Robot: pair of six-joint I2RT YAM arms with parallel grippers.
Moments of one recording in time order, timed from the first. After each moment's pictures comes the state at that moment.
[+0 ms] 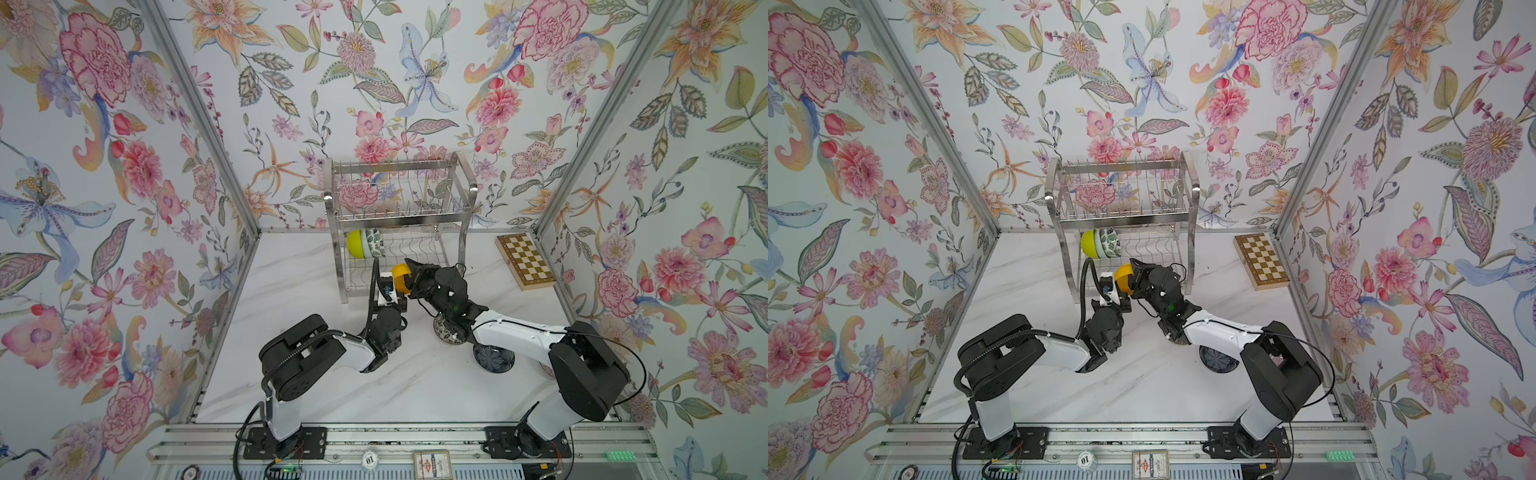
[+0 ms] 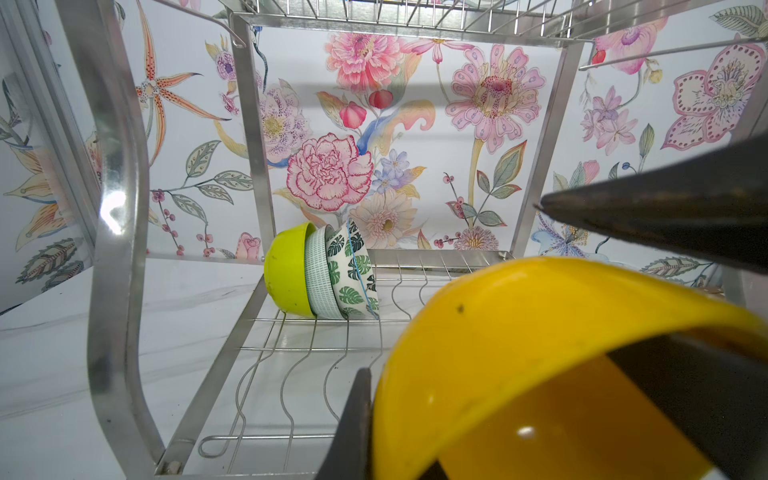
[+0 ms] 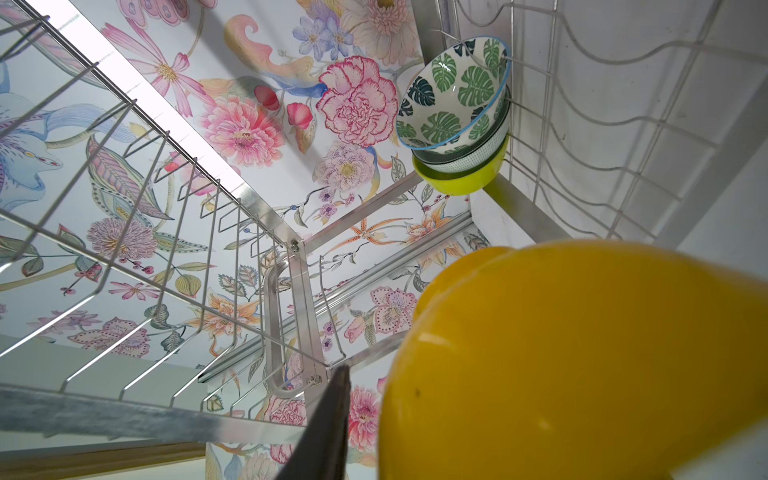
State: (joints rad) left arm -0.92 1.88 0.77 1.18 -0.94 0.00; right arm 0.74 1.61 0.93 0.56 0.17 2.09
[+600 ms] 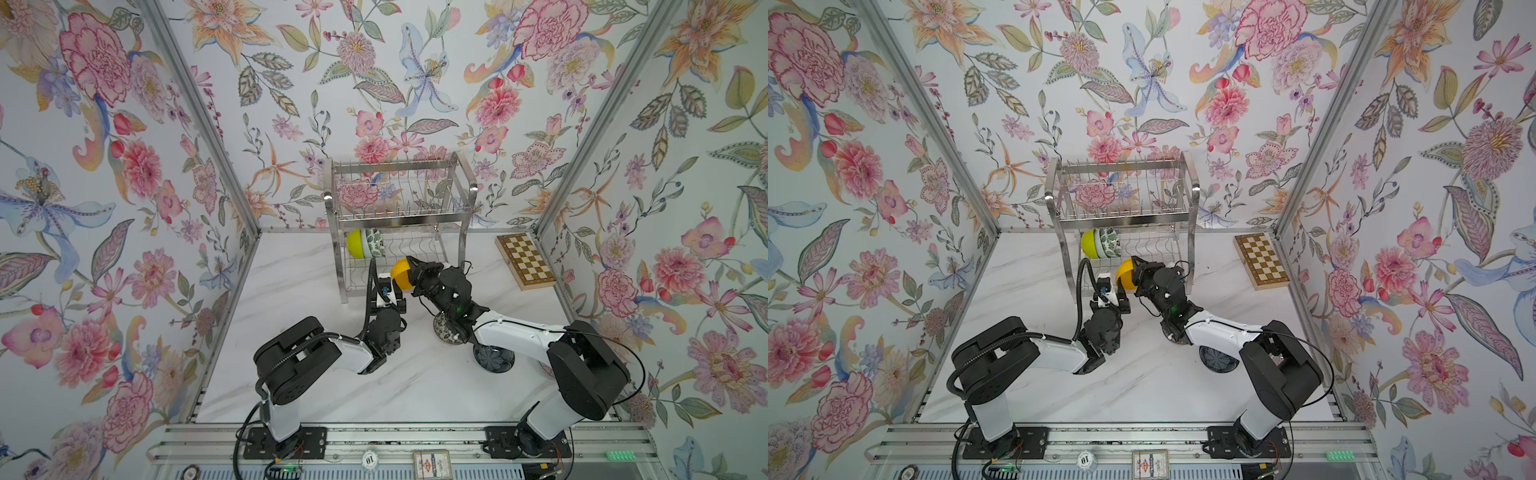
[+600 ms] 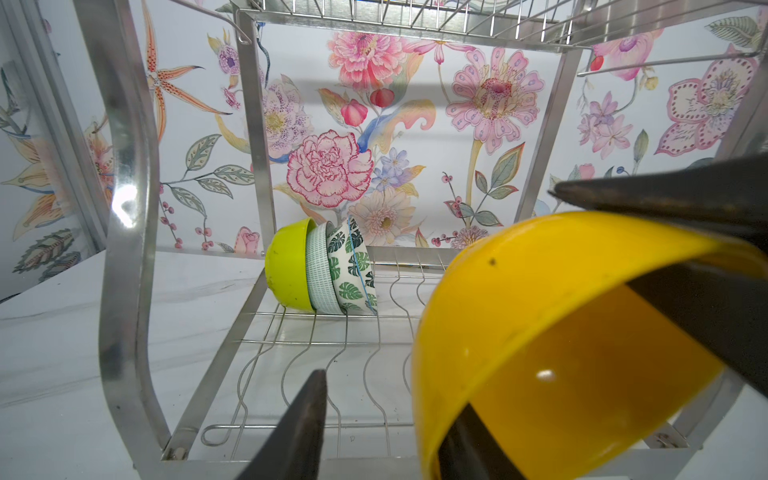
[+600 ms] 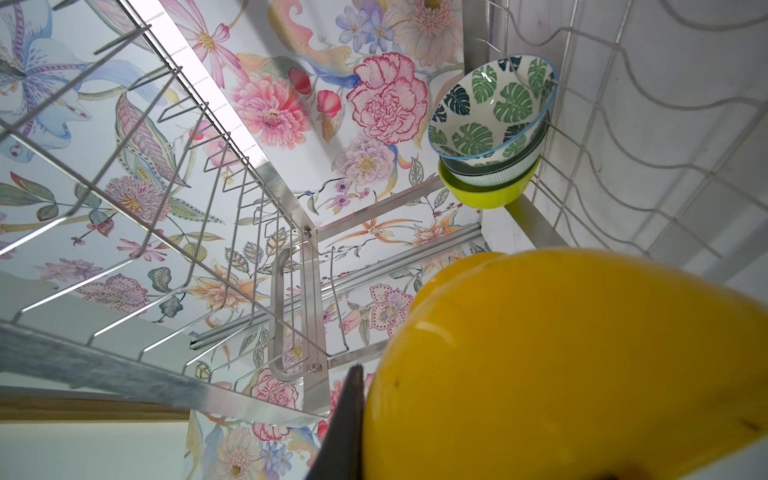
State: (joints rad) left arm -0.93 1.81 0.74 1.12 -0.94 -0.06; right arm 0.71 1.61 0.90 0.66 0.16 1.92
